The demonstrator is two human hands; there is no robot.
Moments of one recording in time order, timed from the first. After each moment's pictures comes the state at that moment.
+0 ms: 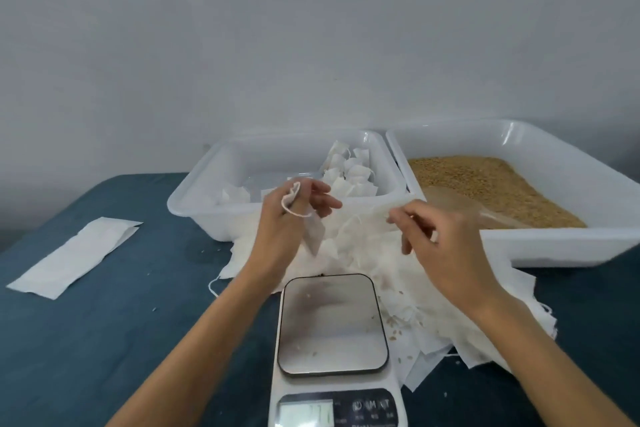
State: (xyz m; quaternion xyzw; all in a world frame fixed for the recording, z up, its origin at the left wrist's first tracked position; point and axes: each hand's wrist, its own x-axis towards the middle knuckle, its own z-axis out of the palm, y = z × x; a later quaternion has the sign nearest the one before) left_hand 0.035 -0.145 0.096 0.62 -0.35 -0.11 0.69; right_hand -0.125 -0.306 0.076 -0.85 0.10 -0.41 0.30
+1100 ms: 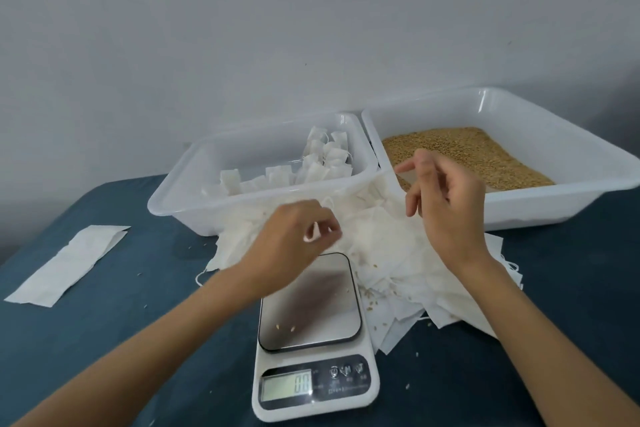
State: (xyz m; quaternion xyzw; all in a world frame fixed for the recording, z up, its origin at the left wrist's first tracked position) left_hand 0.011 -0.145 0.088 0.75 -0.59 0.03 0.29; right_hand -0.141 -0.320 0.078 -0.70 0.13 -0.55 0.44
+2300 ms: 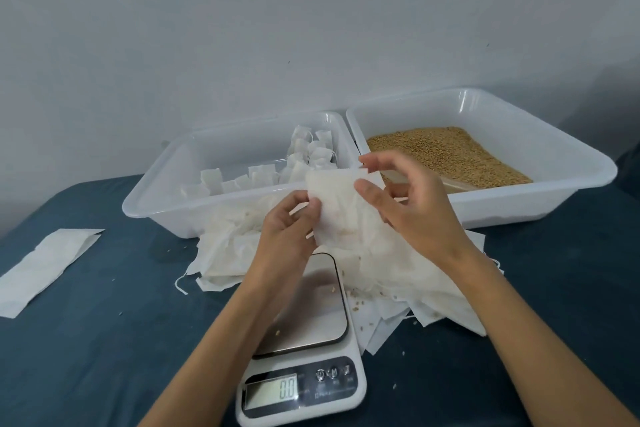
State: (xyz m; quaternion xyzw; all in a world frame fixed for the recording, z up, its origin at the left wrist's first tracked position) left_hand -0.022 -0.166 0.071 0.53 -0.29 -0.30 0.74; right_hand -0.145 -0.317 0.085 -0.76 0.10 -0.39 0.51
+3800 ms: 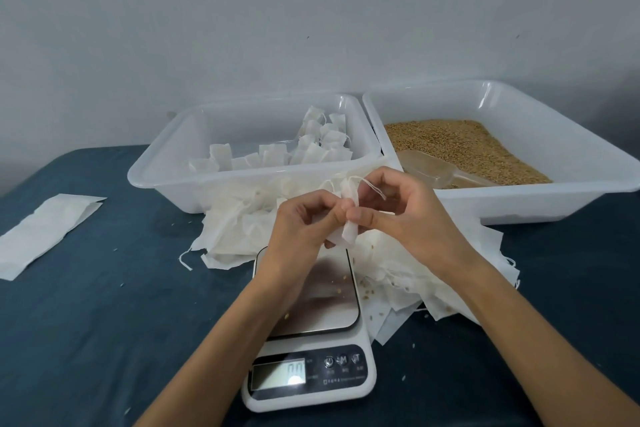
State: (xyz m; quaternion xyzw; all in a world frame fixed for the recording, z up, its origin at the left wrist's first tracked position) left_hand -0.030 -0.153 0.069 0.59 -0.36 -0.24 0.68; right_hand -0.132 -0.293 0.078 -0.72 0.03 -0.26 0.64
